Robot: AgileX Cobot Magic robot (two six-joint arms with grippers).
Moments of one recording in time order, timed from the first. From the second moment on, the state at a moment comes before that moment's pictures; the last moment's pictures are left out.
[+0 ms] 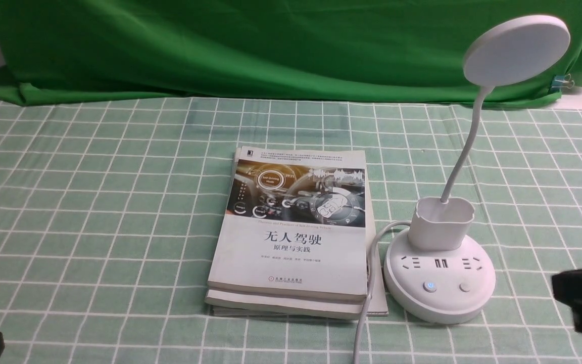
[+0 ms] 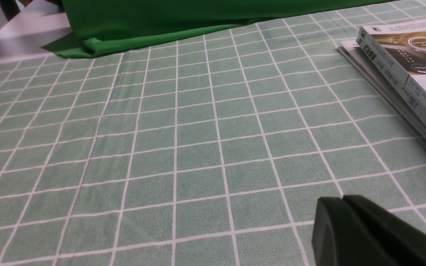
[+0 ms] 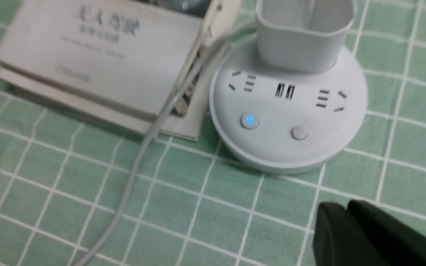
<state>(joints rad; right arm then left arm) 0.30 0.81 -0.63 0.17 0.74 -0.09 0.02 0.00 0.01 -0.17 0.31 0.39</state>
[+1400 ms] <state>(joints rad) 0.13 0.00 0.01 0.13 0.21 -0.13 0.02 0.00 0.01 -0.17 0.31 0.39</state>
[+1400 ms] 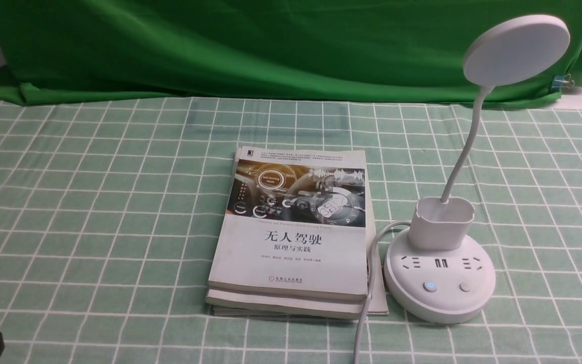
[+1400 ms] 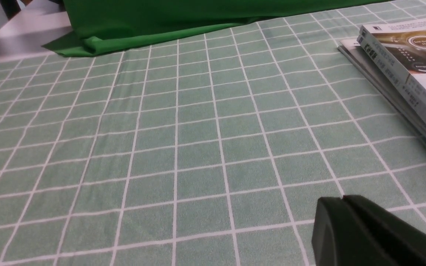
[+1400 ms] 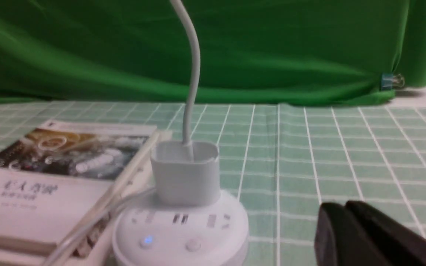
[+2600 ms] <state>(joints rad) 0.13 0.00 0.01 0.13 0.25 -0.13 0.02 0.00 0.01 -0.17 0.31 0.39</state>
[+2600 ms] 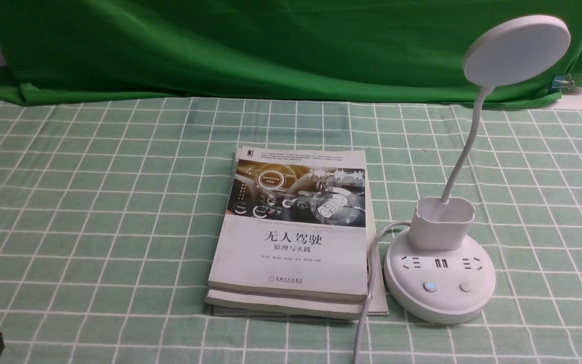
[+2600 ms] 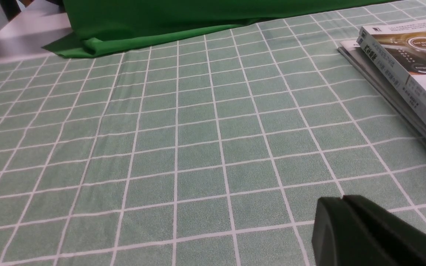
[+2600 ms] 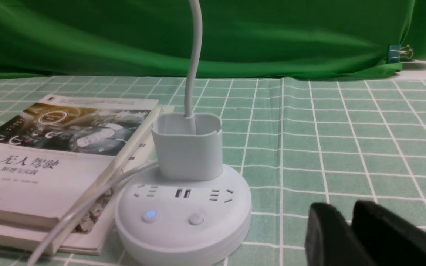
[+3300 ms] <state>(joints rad) 0.13 0.00 0.01 0.13 0.25 -0.13 0.02 0.00 0.01 -0.17 0.31 0.39</state>
